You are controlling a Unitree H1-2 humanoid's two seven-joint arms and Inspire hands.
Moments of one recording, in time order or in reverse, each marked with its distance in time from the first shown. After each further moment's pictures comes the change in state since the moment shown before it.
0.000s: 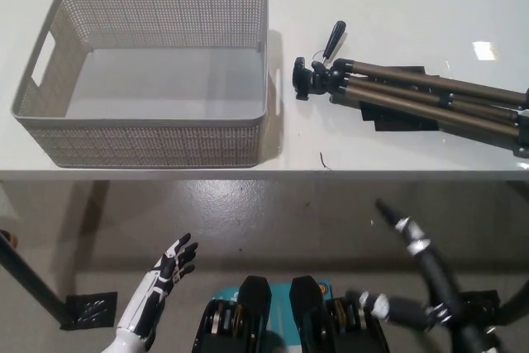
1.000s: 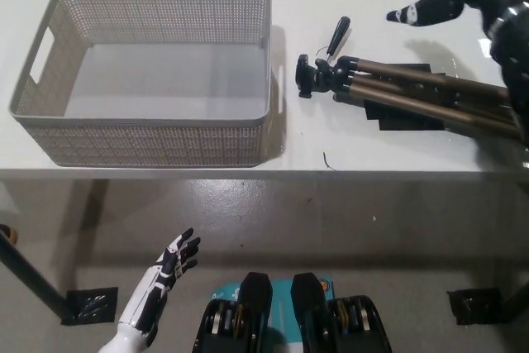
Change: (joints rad) left_arm -0.016 0.000 0.000 0.003 -0.005 -0.002 -0.010; right_arm -1.007 -0.209 0.089 0.592 -0.208 0.403 0.164
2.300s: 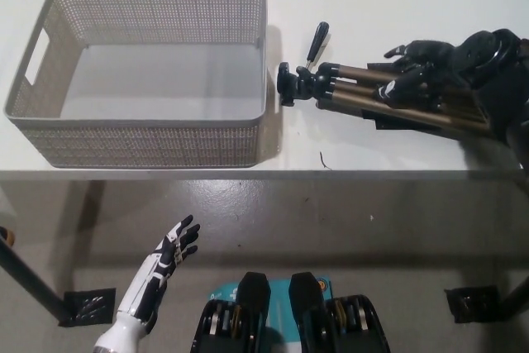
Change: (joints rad) left_arm -0.030 0.005 0.003 0.002 -0.009 -0.031 -0.010; right_arm -0.289 0.116 0.033 0.936 0.023 -0.059 0.236
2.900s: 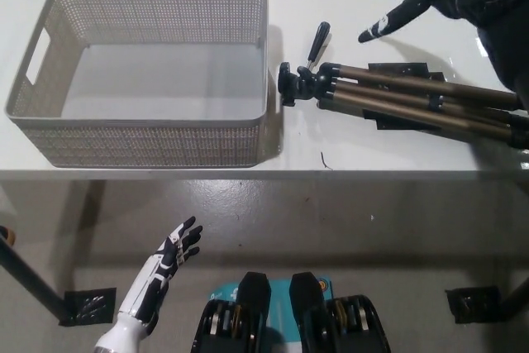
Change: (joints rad) left_arm 0.003 0.000 0.000 0.000 0.000 0.000 -0.013; right_arm -0.098 -0.011 -0.026 -0.037 0.035 -0.071 -0.001
